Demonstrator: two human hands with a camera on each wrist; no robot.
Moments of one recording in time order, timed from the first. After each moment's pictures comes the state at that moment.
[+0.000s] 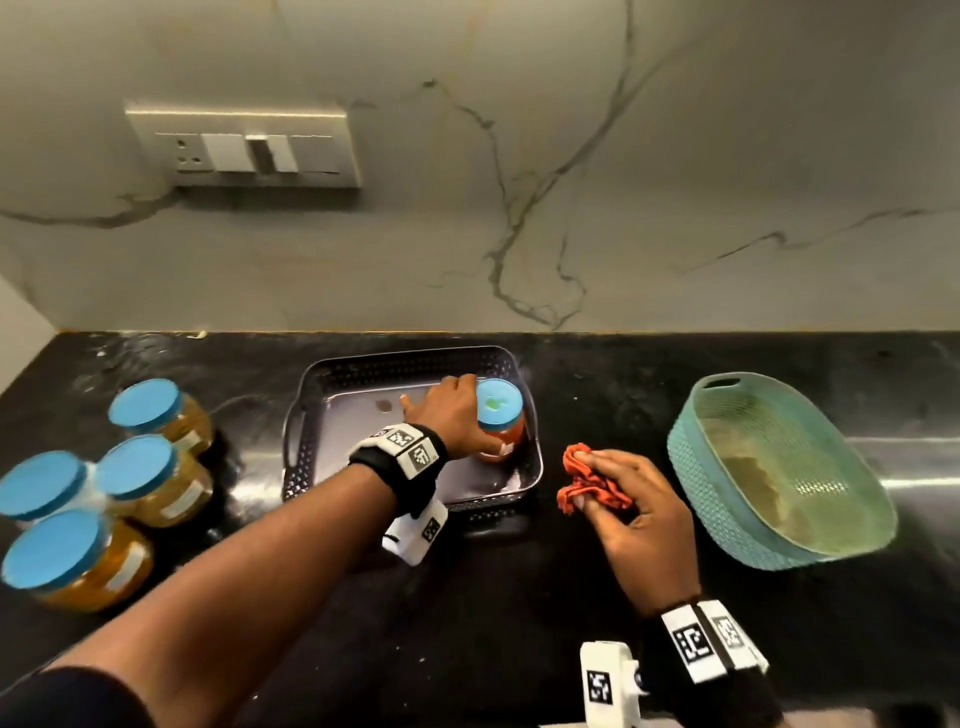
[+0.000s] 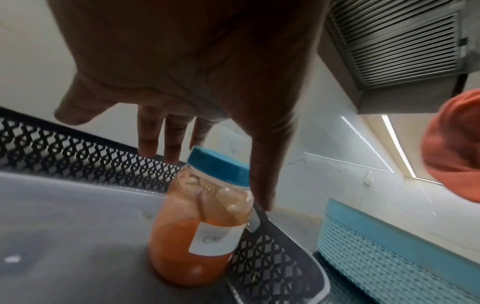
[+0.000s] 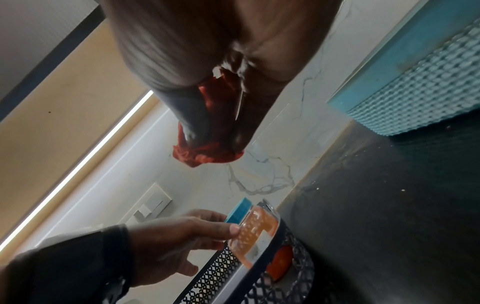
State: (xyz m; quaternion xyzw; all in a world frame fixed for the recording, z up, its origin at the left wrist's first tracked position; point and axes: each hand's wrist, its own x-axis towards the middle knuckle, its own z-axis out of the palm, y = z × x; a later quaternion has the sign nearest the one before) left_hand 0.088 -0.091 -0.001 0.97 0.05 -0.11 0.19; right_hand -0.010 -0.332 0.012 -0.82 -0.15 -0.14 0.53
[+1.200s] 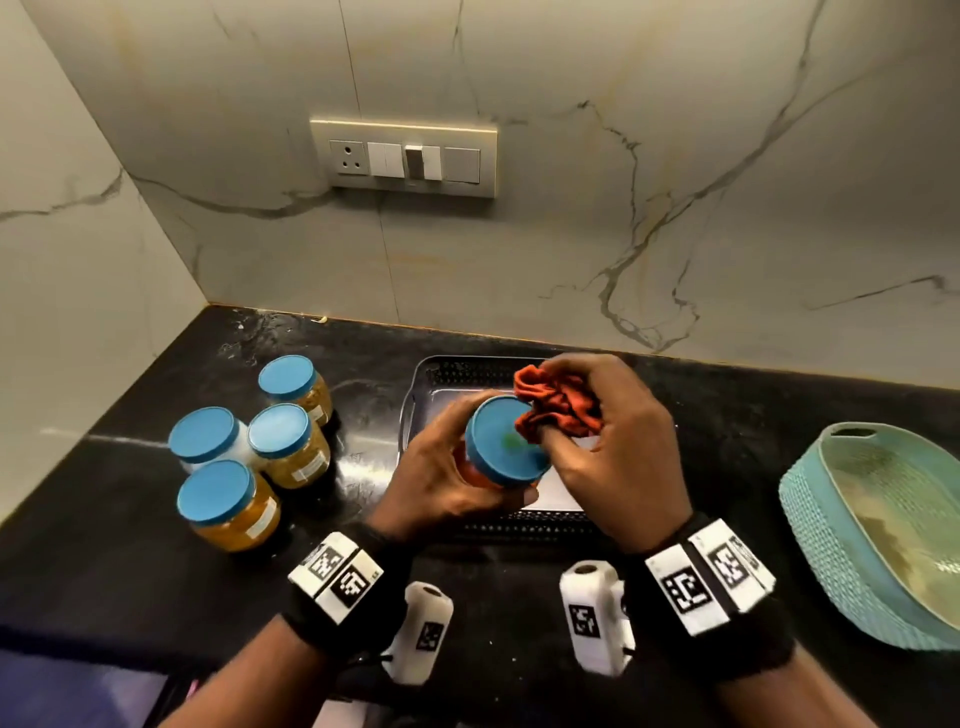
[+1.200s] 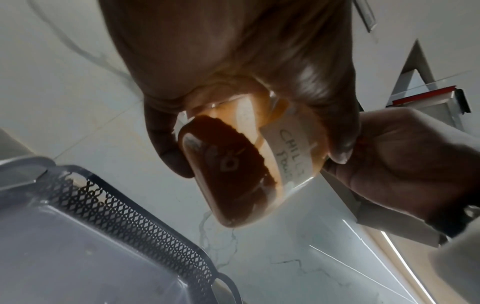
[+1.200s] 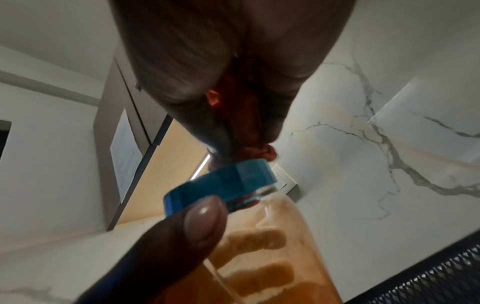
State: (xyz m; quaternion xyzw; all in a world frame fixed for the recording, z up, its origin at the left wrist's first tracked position) left_hand -0.070 -0.006 0.045 0.76 -0.01 0.14 0.64; right_hand -0.010 -0.181 0.115 -0.80 -0.33 -0.14 0.47
